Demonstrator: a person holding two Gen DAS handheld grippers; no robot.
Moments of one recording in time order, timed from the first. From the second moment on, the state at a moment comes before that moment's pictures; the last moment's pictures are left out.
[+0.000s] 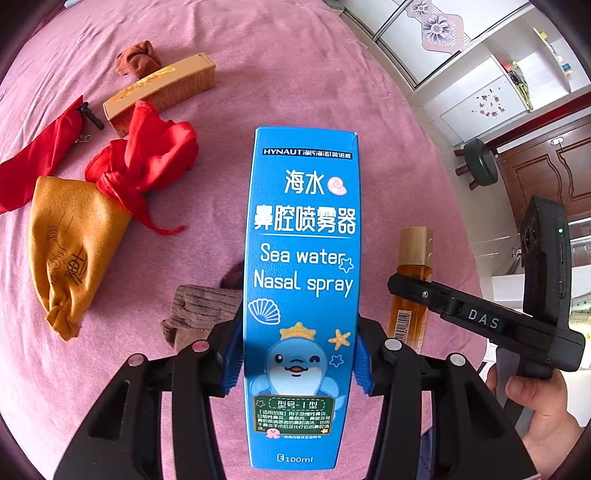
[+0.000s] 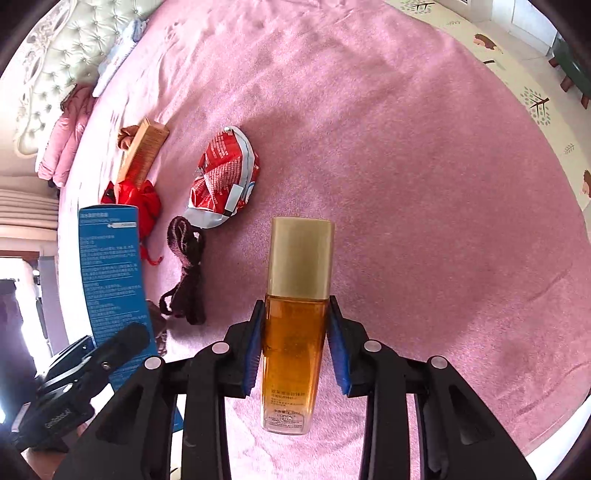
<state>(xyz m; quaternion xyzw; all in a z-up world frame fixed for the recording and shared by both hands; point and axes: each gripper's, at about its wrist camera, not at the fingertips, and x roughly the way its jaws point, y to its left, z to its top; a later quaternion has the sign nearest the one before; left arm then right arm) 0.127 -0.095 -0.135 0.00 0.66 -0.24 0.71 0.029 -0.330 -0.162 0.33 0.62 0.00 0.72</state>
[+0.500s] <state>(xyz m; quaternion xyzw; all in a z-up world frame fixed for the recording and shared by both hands) 0.070 -0.239 -0.114 0.02 0.65 -0.29 0.71 -0.034 -0.432 -0.094 0.33 0.57 0.02 0.75</state>
